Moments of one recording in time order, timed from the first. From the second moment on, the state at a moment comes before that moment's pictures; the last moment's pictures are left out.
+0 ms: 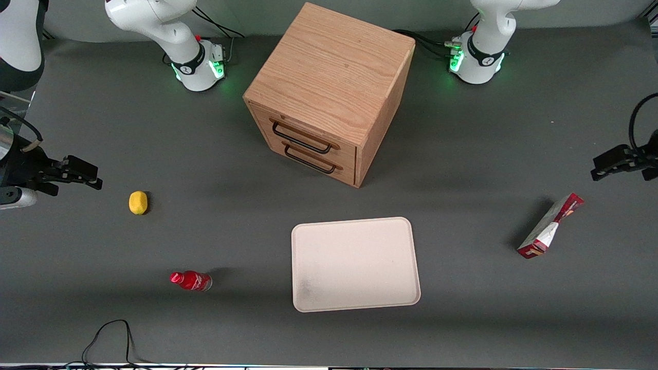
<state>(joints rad) 0.03 0.15 0.05 -1.45 0.00 1.64 0.12</state>
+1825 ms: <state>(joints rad) 0.15 0.37 0.03 -1.75 0.03 2.10 0.97</state>
